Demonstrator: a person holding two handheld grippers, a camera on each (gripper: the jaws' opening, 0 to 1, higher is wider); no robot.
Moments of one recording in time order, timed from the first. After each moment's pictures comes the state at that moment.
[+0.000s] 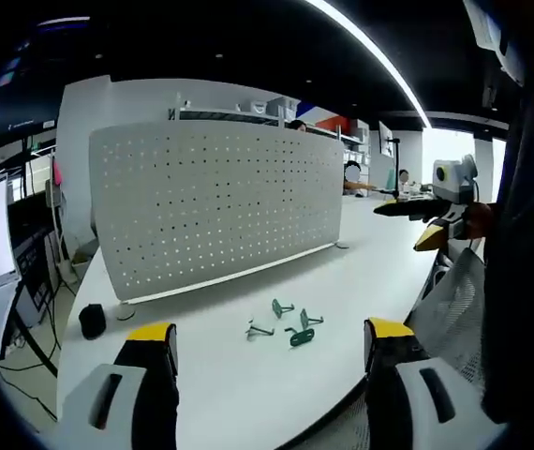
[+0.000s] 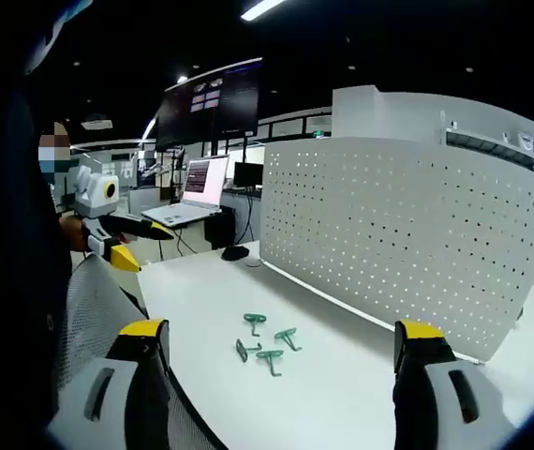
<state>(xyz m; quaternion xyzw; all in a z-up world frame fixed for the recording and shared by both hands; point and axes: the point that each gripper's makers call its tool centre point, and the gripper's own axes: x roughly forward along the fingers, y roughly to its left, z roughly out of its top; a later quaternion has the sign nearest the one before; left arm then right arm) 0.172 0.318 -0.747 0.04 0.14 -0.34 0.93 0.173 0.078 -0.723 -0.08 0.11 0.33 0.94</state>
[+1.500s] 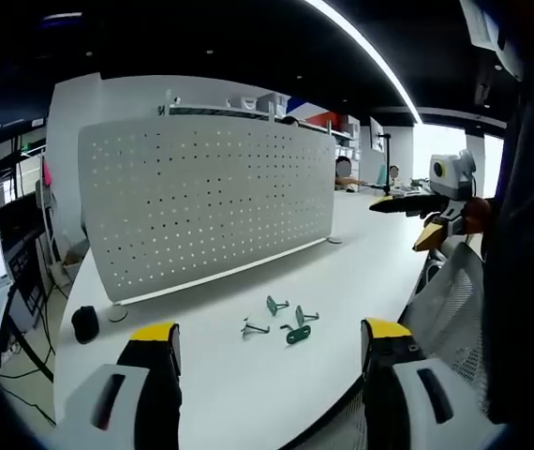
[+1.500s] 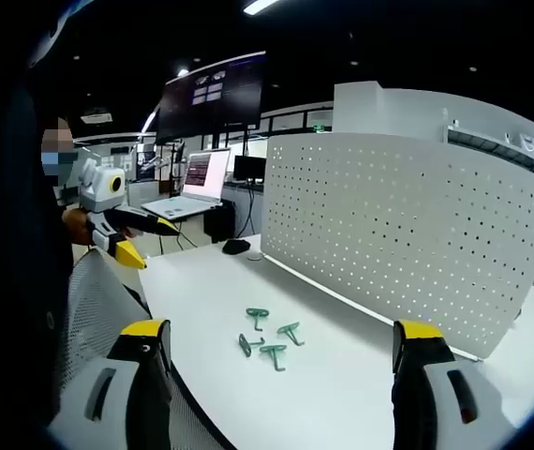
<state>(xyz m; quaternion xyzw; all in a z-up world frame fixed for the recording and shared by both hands) 0.173 0.310 -0.750 0.05 0.15 -0.37 0.92 0.163 0.089 -0.722 -0.09 0.13 0.32 0.93</state>
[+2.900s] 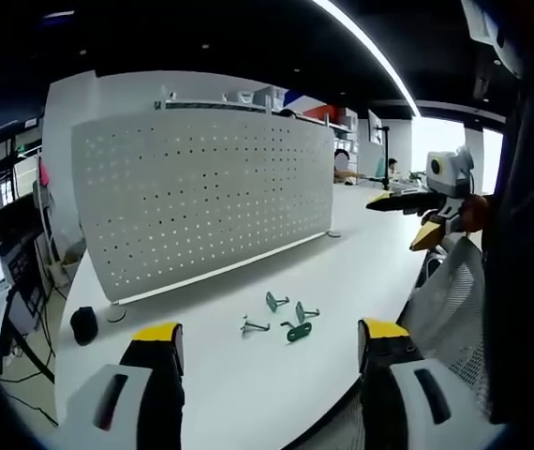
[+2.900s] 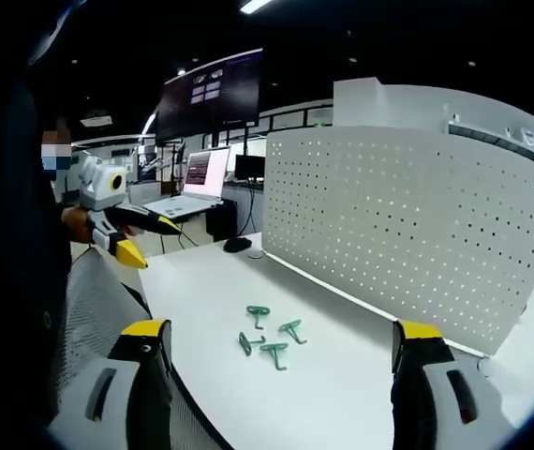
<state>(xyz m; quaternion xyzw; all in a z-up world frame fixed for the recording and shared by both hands) 0.175 0.303 -0.749 0.06 0.16 -0.37 0.91 0.174 0.081 -0.736 -0.08 0.13 0.33 0.93</state>
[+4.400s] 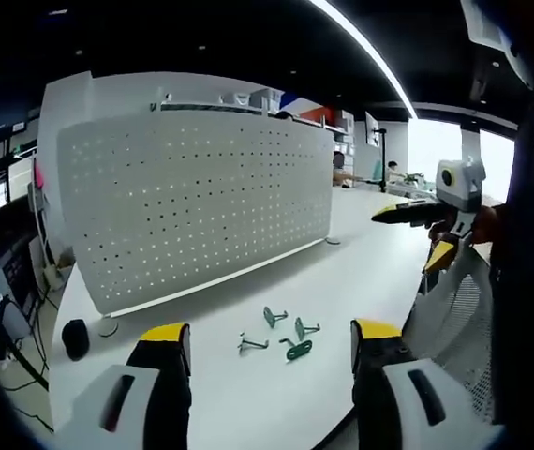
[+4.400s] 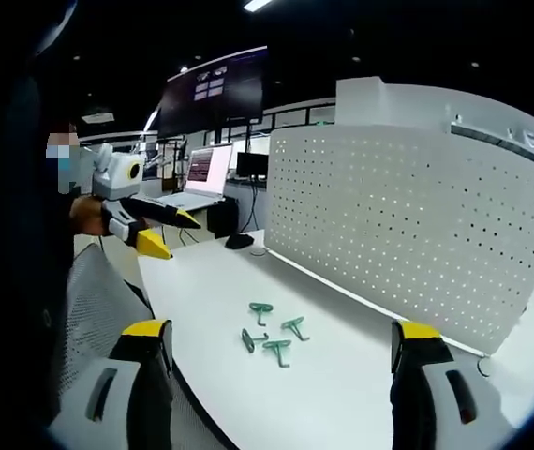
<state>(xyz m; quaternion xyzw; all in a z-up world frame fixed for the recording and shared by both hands) 0.200 0.280 -0.742 0.06 0.16 -0.38 0.91 0.168 0.086 -0.740 -0.09 0.13 0.33 0.93</state>
